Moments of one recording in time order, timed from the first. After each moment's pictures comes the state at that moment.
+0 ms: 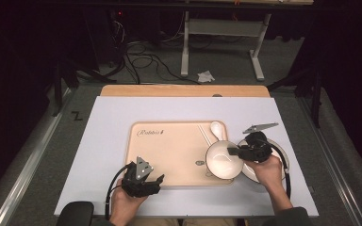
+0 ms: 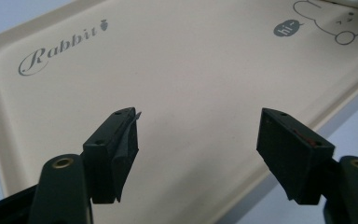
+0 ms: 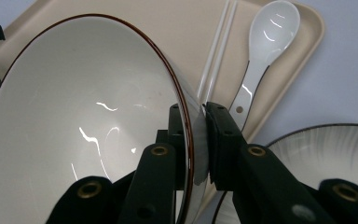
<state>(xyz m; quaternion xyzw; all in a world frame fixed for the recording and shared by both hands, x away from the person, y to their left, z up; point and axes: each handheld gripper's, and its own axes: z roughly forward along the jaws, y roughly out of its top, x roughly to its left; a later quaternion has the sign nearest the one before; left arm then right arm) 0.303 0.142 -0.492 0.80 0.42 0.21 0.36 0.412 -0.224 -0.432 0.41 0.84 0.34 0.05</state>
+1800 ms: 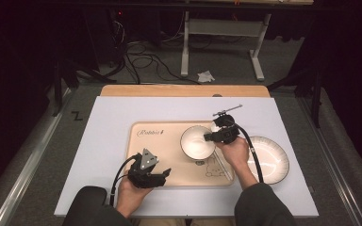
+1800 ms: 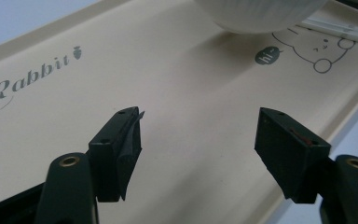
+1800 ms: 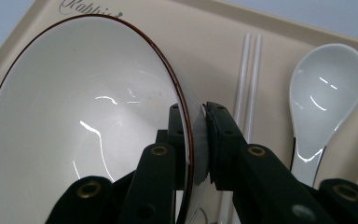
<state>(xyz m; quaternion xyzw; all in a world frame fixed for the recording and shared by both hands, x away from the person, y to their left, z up) 0.328 0.128 -0.487 0.81 0.39 0.18 0.39 0.477 -0.146 -0.445 0.47 0.83 0.30 0.02</state>
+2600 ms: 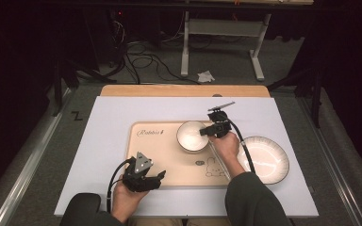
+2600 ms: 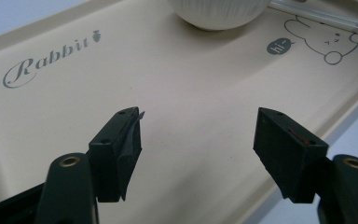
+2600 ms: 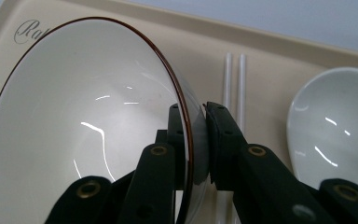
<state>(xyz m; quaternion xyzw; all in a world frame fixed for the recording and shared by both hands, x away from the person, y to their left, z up) 0.316 0.144 -0.488 0.80 0.42 0.19 0.38 0.515 -0.130 -0.473 0.51 0.81 0.29 0.02</state>
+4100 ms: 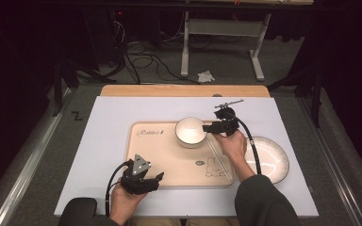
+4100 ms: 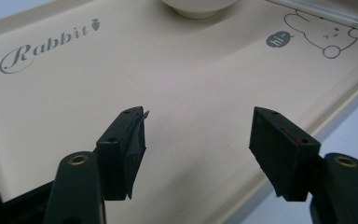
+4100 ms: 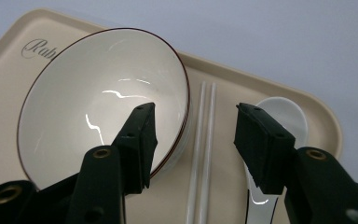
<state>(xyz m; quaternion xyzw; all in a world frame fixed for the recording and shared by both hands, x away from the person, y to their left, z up) 0.313 0.145 -0.492 0.80 0.43 0.18 0.38 0.500 -0.149 -0.445 0.48 0.81 0.32 0.09</state>
